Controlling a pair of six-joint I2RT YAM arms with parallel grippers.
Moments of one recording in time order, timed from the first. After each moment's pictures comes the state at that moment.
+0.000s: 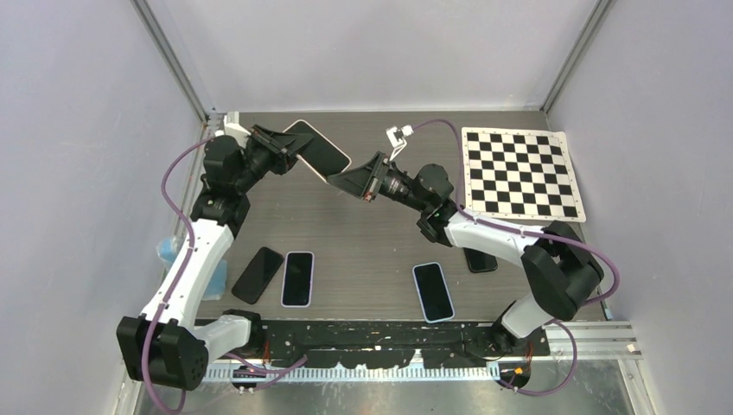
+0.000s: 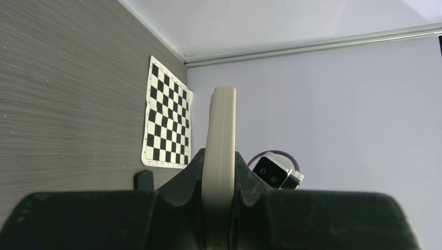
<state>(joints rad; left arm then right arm) -0.17 1.11 1.00 0.03 0.38 -1.29 0.75 1.56 0.92 0.94 -0.44 1.03</state>
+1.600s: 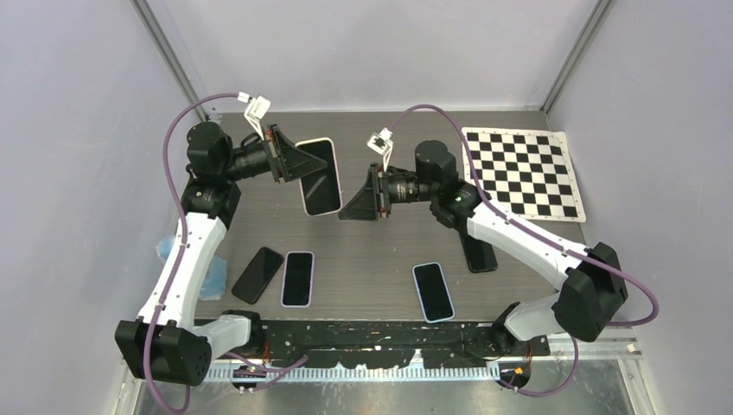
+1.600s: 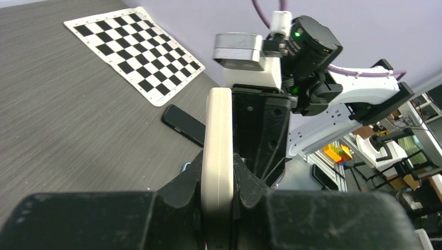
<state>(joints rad) -0.12 1.13 1.13 0.02 1.10 -0.62 0.71 1.38 1.10 0.13 -0.82 0.59</state>
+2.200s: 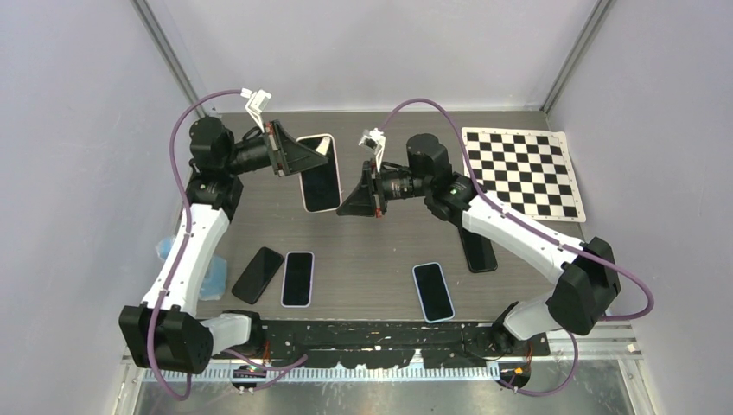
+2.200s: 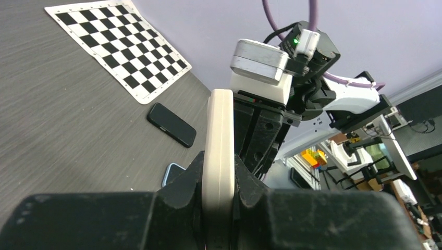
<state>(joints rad) -0.11 1.19 1.14 0.12 1.15 -0.76 0.73 1.44 1.20 0.03 -0.82 0.41</state>
